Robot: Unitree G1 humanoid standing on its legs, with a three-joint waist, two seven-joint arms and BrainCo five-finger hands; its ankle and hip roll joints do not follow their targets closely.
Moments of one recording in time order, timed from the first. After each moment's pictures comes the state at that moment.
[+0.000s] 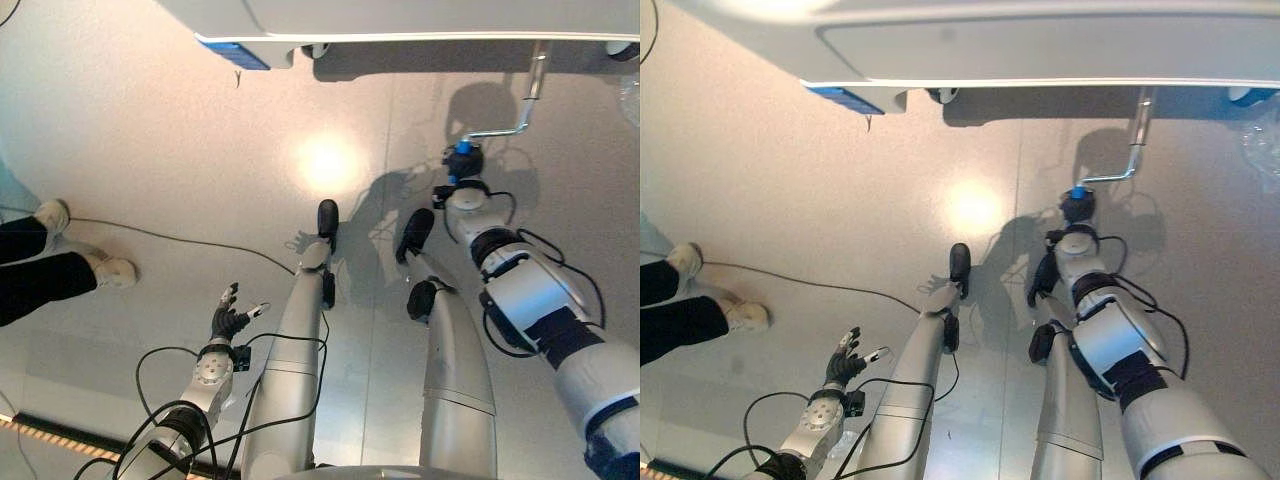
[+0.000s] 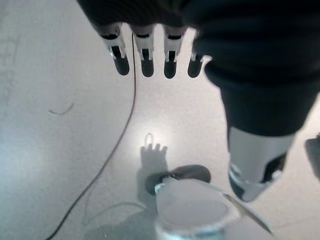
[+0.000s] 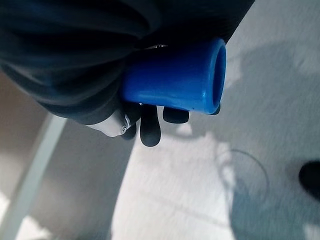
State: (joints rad) left arm -0.27 0.35 -0.43 0.91 -0.44 -0.38 0.30; right arm -1.21 -0.42 0.48 1.47 0.52 -0.23 -0.42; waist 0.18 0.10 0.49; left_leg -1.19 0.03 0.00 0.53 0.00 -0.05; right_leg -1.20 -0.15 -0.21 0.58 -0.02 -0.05
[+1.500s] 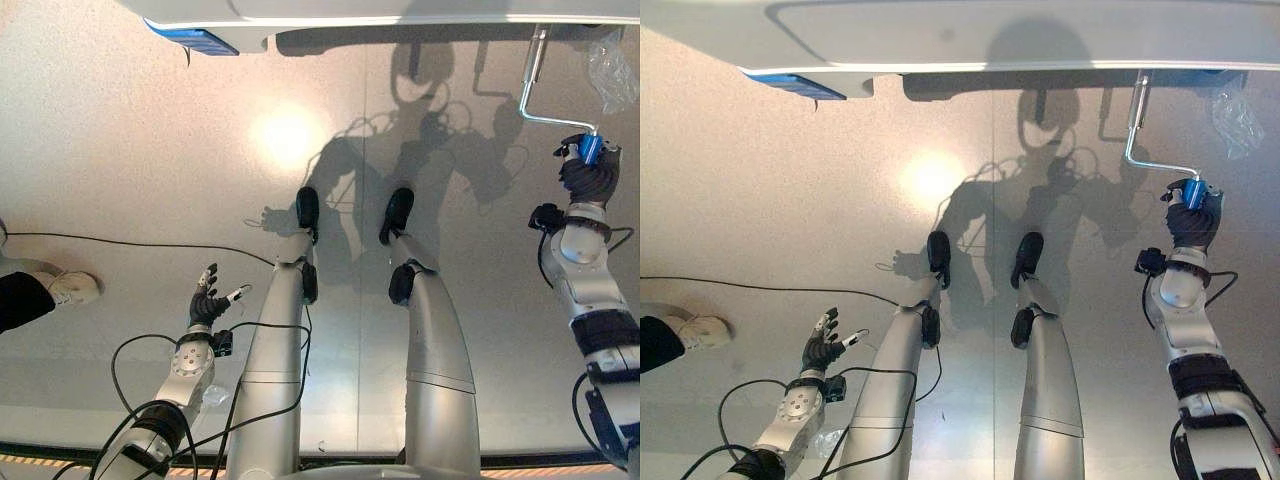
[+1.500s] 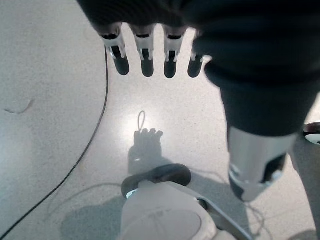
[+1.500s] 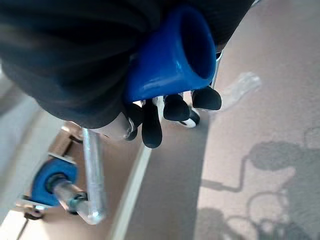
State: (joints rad) left arm -0.22 0.45 -0.37 0.79 -0.47 -0.42 0.31; right arm -0.43 -0.67 0.00 0.32 0.37 -0.36 -0.54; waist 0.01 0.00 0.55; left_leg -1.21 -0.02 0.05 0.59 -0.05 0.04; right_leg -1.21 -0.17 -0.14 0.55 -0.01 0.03
